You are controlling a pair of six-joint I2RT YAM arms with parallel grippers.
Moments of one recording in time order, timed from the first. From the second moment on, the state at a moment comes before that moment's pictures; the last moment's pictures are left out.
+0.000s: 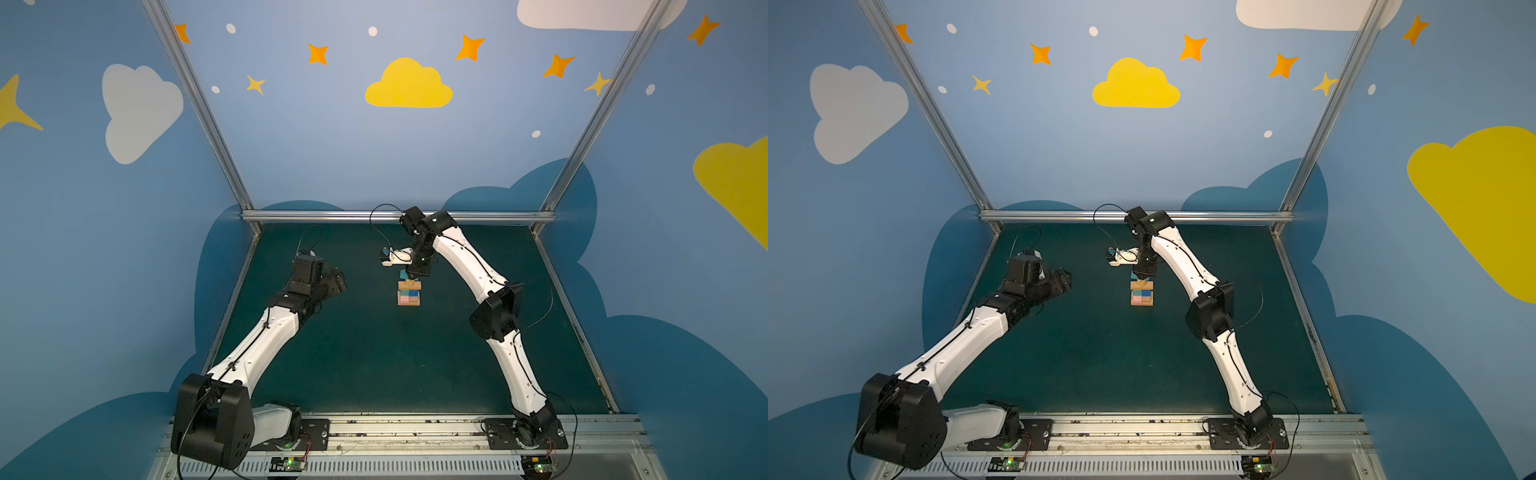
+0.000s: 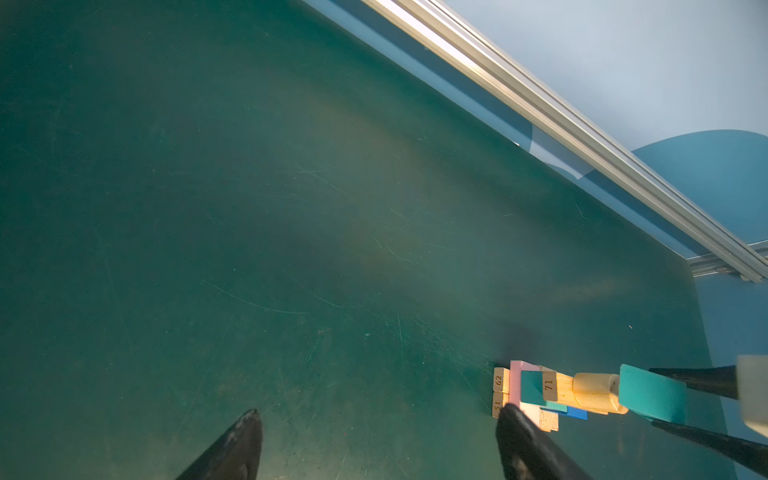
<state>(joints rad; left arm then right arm) -0.21 1.28 0.89 -0.32 -0.03 -0.61 0.64 2.42 2.59 -1.52 -0.10 -0.93</state>
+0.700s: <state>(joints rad) -0.21 1.28 0.89 -0.32 -0.03 -0.61 0.64 2.42 2.58 -1.51 -0.09 -0.93</state>
